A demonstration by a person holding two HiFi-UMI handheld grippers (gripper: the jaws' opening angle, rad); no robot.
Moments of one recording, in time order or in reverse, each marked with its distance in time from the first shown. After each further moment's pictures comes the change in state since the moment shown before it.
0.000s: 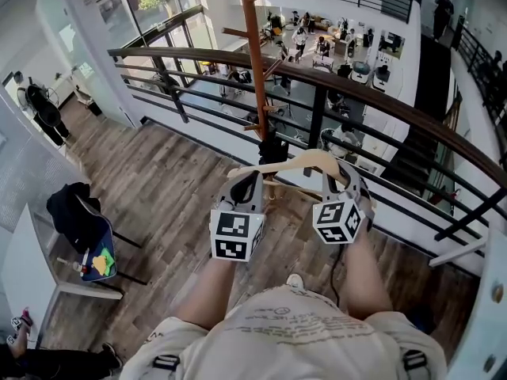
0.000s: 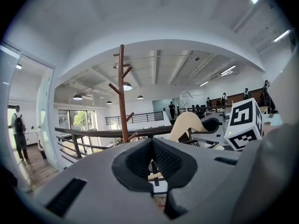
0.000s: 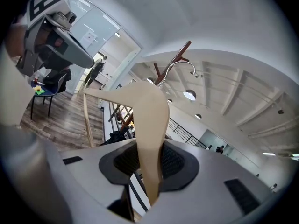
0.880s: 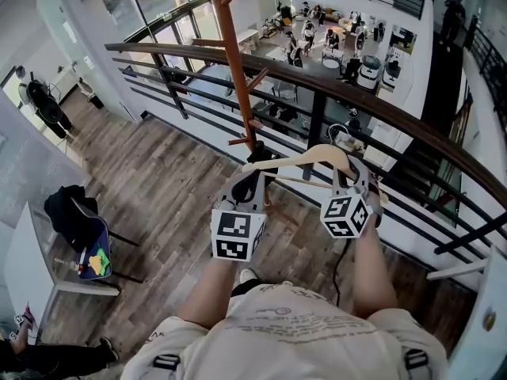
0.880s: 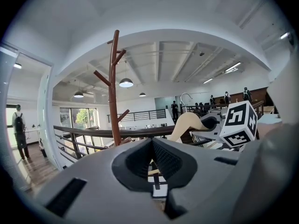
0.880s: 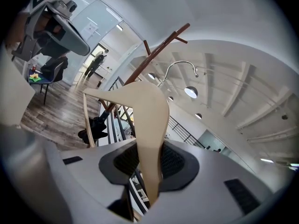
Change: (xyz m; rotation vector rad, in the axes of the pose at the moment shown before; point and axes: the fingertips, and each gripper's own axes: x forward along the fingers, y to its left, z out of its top) left arm 0.131 -0.034 0.042 -0.015 0.033 0.033; right arm 0.104 -0.122 -0.054 -0.061 0.037 0.003
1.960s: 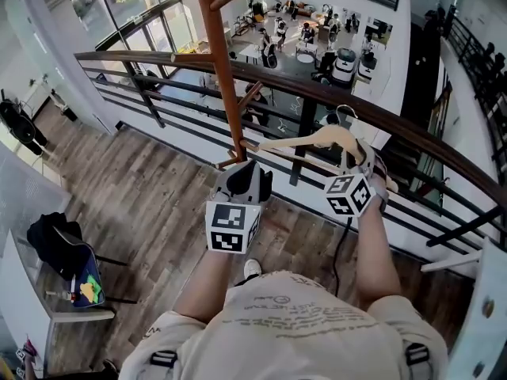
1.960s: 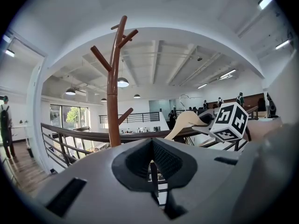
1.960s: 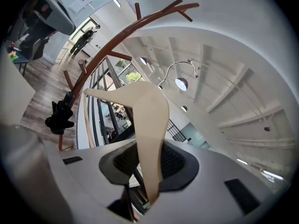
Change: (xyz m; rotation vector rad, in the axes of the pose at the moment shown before) left arm 0.095 0.067 0.005 -0.019 -0.037 -0.107; right arm 0.106 -0.054 0.002 -0.073 0.183 -0.198
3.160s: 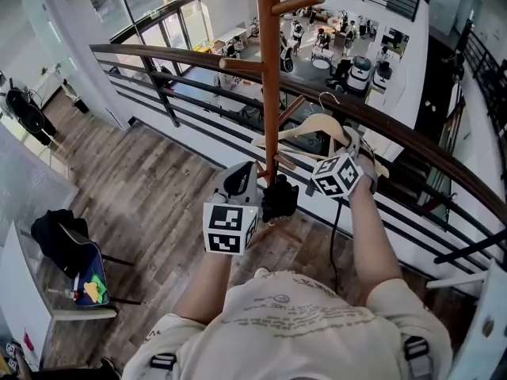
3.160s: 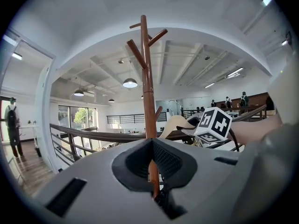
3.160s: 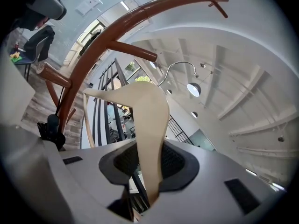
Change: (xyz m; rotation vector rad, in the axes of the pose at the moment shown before) left arm -0.003 0.104 -0.004 -0.017 -0.006 0.083; right arm 0.094 0.075 0.113 -0.065 -0.048 0.102
